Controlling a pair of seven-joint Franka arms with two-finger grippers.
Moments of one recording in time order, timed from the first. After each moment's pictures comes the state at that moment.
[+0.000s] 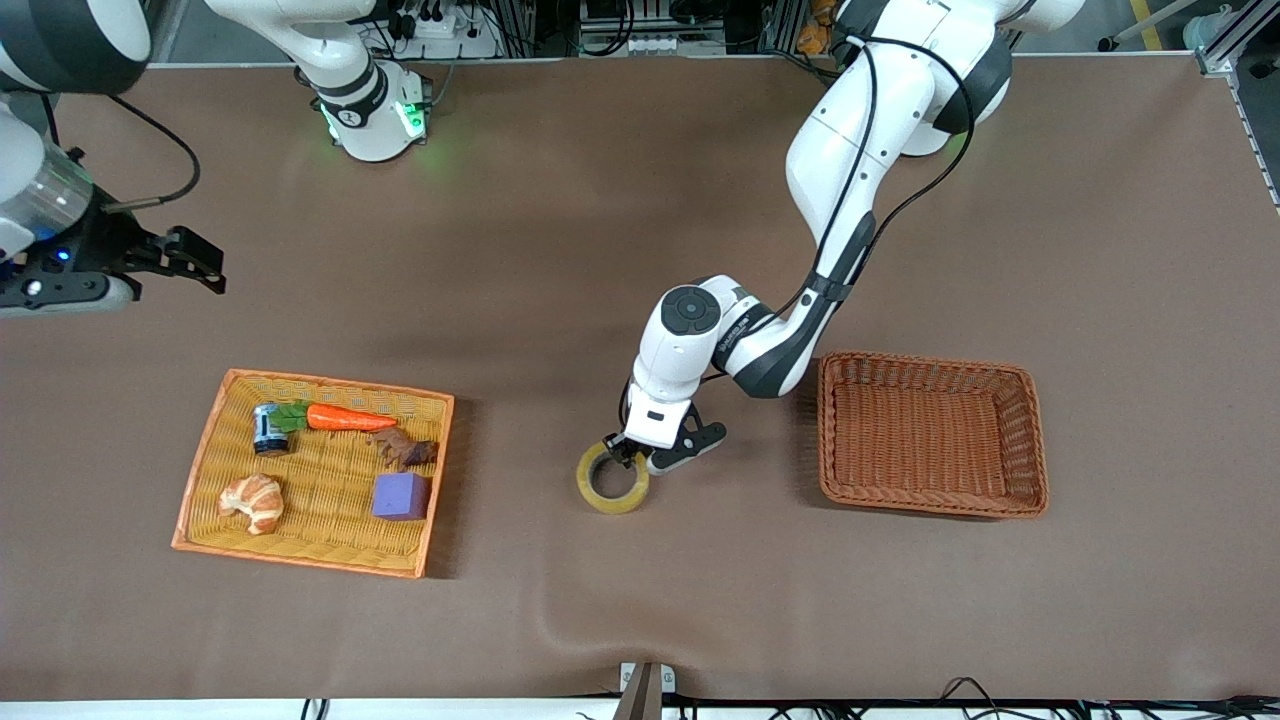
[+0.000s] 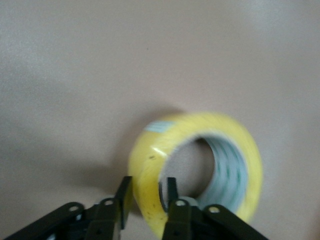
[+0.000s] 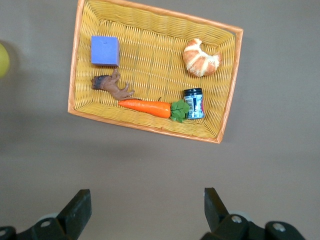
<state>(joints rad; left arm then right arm) -0.61 1.02 -0.12 -1.20 0.22 2.60 -1.37 0.00 -0.06 0.03 -1.75 -0.02 1.70 -0.05</state>
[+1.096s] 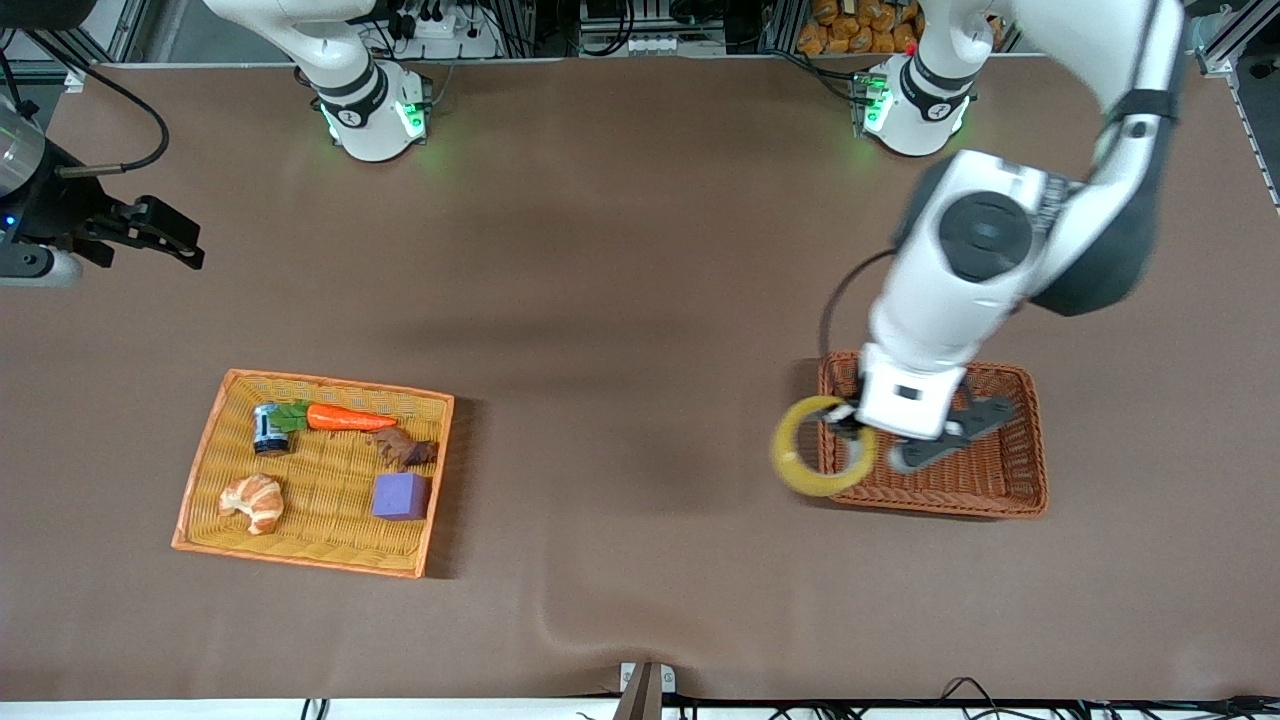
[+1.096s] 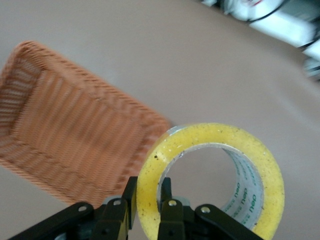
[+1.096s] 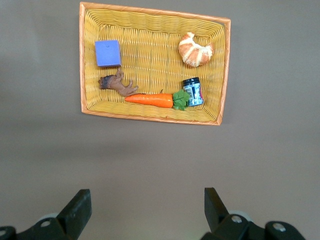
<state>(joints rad) -0.15 0.41 -0.24 -1.48 0.15 1.96 -0.84 0.04 0.00 0.03 -1.54 -0.02 1.50 0.09</state>
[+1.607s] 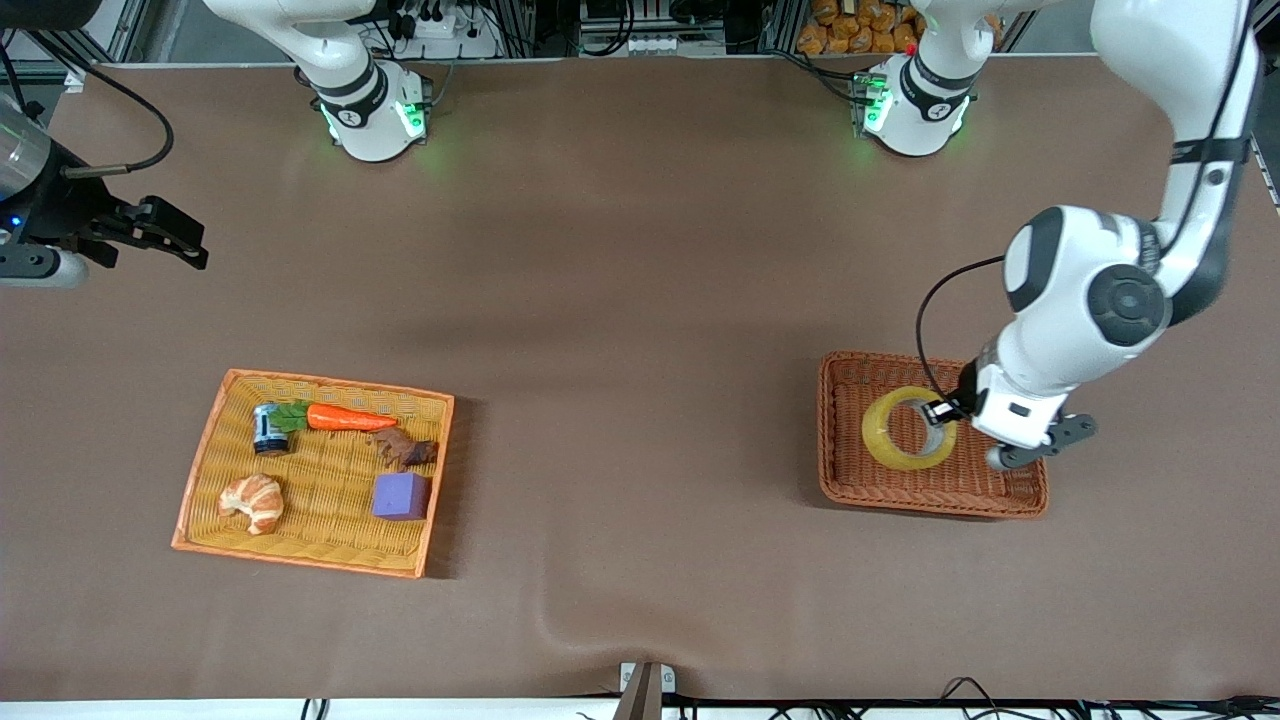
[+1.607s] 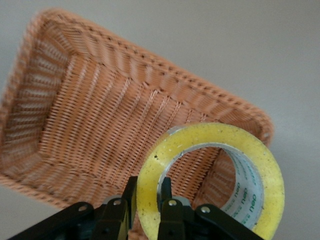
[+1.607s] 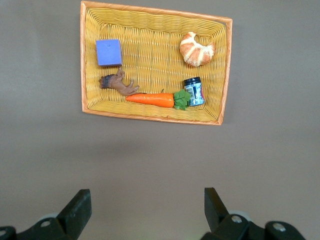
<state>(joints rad) 0.08 0.35 -0.28 -1.91 0.09 2.30 -0.60 0.04 0.00 0.03 -1.54 -0.02 1.50 0.09</state>
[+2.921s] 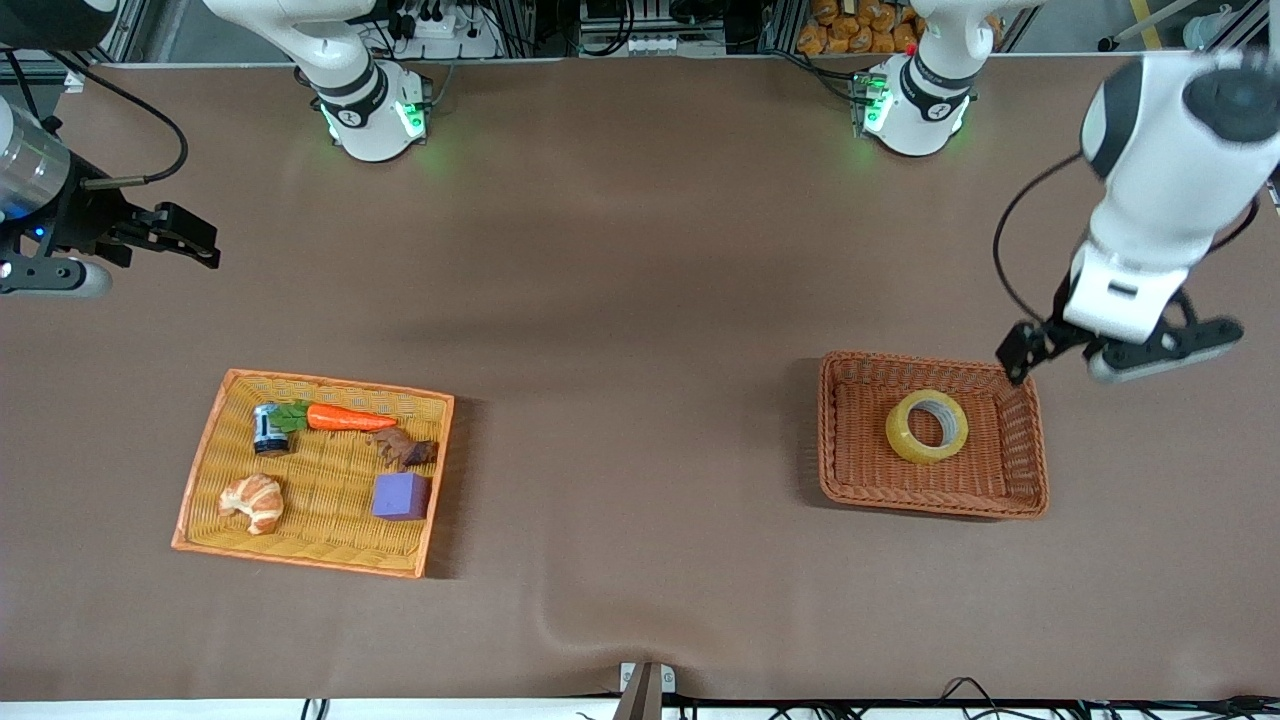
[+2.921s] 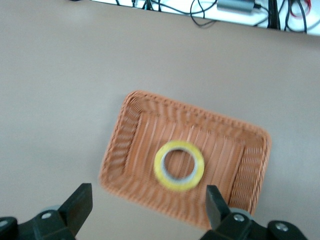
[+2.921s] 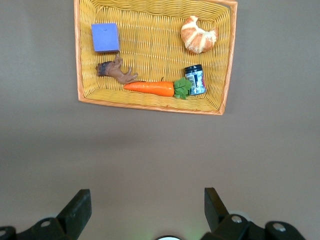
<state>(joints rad) 0.17 -0.05 -0.35 -1.89 0.19 2.05 -0.44 0.05 0.01 0.03 -1.55 -0.02 1.47 0.09</state>
